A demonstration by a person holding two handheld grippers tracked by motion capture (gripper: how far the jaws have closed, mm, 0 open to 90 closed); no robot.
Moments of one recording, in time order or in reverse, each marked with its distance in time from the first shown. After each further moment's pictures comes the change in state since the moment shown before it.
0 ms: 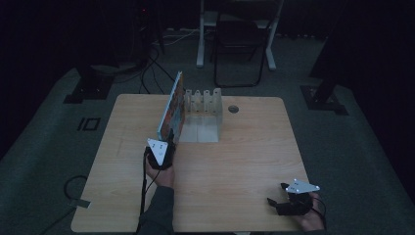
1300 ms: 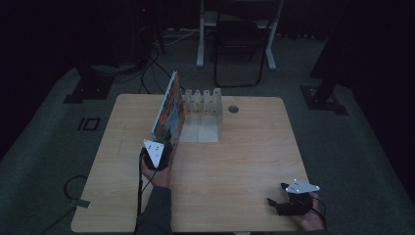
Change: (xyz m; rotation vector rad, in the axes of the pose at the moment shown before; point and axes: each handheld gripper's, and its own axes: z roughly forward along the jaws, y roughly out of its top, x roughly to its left) left arm 0.010 0.000 -0.004 -0.036 -0.008 0.035; right arm 0.000 0.000 0.000 0.000 0.001 0.000
